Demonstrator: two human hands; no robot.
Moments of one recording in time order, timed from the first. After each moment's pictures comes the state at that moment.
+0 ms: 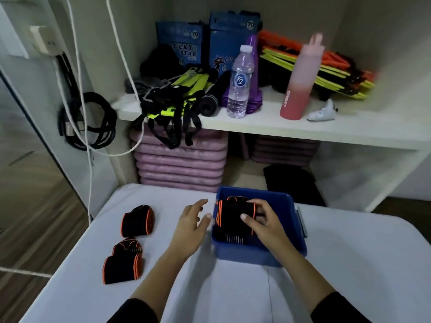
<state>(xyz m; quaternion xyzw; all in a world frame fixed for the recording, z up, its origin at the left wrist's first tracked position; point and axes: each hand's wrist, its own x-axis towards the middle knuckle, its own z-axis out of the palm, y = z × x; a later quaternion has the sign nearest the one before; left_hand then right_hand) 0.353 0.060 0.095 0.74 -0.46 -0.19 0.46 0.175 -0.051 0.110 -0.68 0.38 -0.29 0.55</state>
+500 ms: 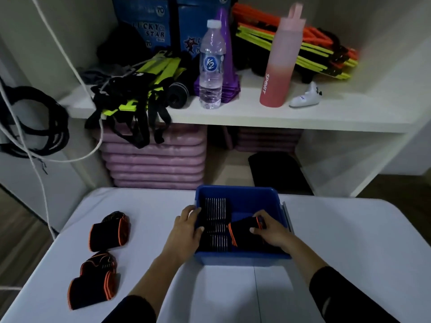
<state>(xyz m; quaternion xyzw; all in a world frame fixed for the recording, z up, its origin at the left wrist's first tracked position) 0.350 0.000 0.051 0.76 -0.56 -0.17 0.27 0.130 -0.139 0.060 -0.72 0.50 -0.03 0.48</state>
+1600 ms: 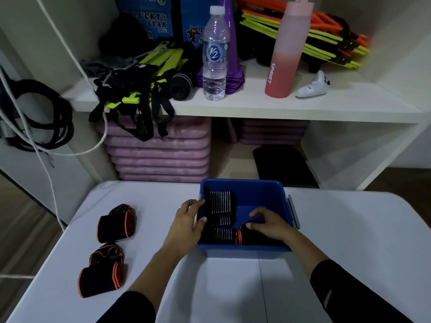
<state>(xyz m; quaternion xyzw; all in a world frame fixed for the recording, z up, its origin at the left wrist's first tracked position) 0.352 0.009 0.054 0.75 -0.55 -0.17 0.34 0.141 -0.134 0.056 -0.72 0.50 -0.01 0.48</state>
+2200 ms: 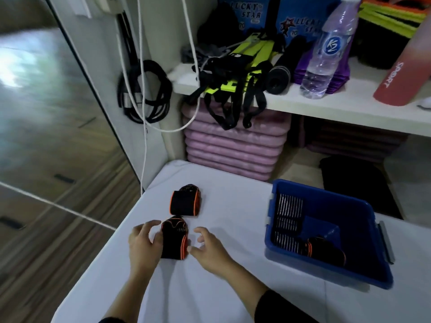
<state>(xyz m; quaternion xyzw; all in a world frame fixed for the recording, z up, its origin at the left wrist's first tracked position) 0.474 0.194 0.008 0.89 -0.14 -0.08 0.42 0.354 0.066 0.017 -0.79 0.29 0.04 0.54</state>
